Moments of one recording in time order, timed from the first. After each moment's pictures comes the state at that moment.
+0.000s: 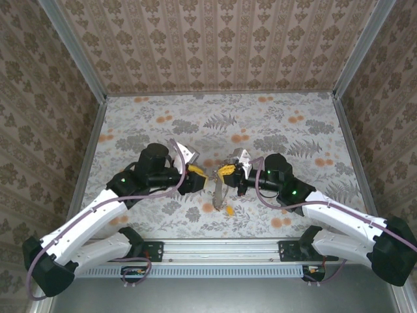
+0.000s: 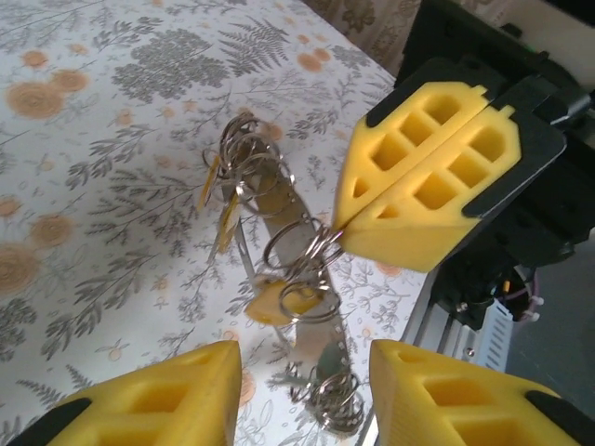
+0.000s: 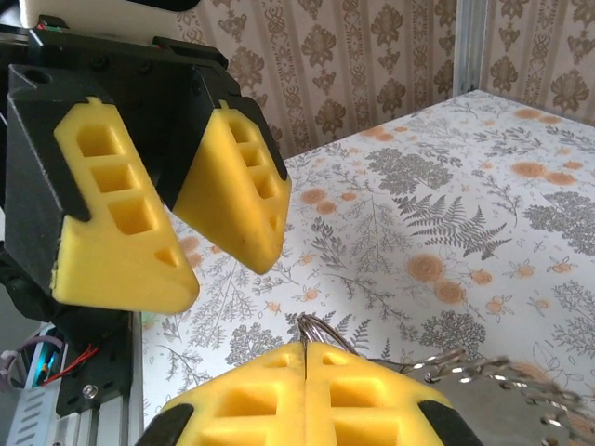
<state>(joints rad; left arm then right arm) -0.77 0.94 0.84 -0.45 0.49 -0.20 0.73 1.02 0.58 0.25 -0.43 0.08</state>
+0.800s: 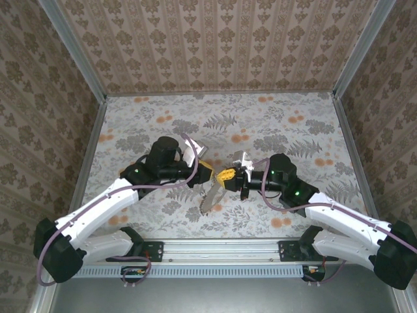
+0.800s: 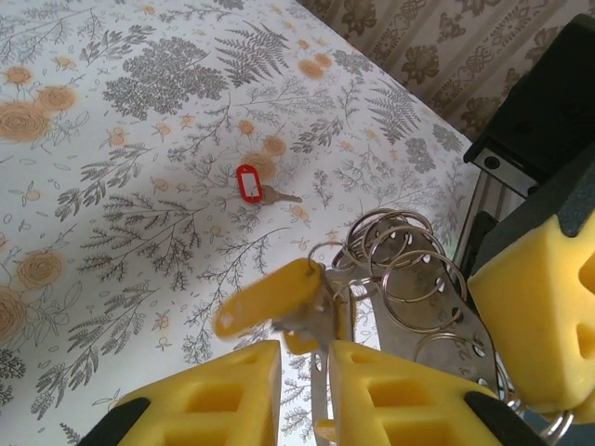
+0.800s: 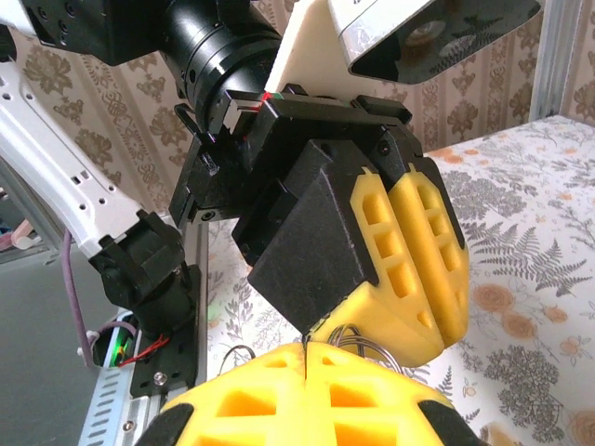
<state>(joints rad) -0.76 1.08 0.86 -0.34 0.52 -0.18 0.72 0.99 0.58 0.27 -0.59 0.09</state>
